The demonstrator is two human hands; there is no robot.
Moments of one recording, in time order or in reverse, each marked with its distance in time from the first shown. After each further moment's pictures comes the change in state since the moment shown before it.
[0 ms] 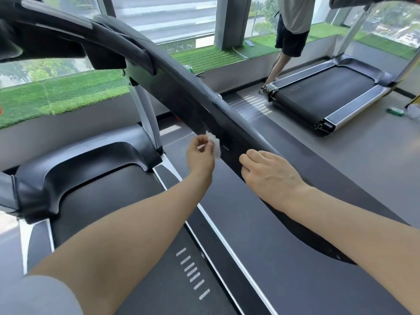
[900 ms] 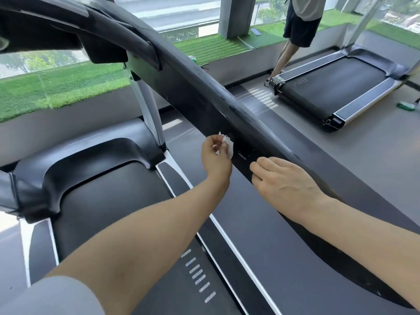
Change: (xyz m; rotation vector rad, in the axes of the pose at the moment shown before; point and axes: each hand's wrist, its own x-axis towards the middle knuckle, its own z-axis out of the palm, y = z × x) left_hand 0.029 -0.012 0.017 0.013 0.033 0.041; right_hand 0.023 0.007 0.019 -0.030 0.043 -0.053
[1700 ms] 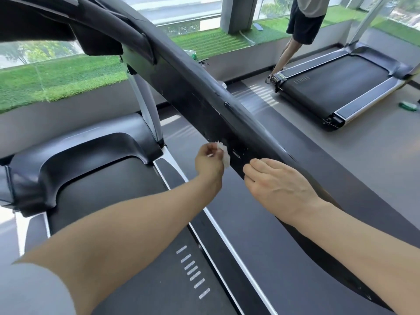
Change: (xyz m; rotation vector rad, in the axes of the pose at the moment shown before) left_hand 0.003 -0.007 -0.004 -0.070 -0.021 -0.317; right_hand -0.002 0.000 0.002 0.001 -0.050 -0.027
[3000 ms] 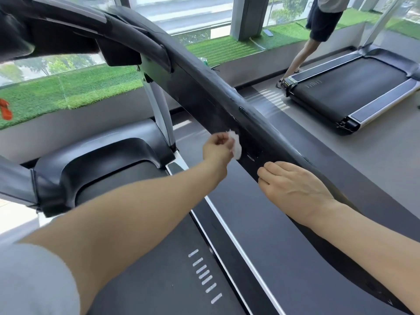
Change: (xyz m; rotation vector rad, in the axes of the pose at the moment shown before) left_hand 0.009 0.039 -0.006 -0.012 -0.102 0.003; right_hand -0.004 0.002 0.005 -0.019 0.001 0.006
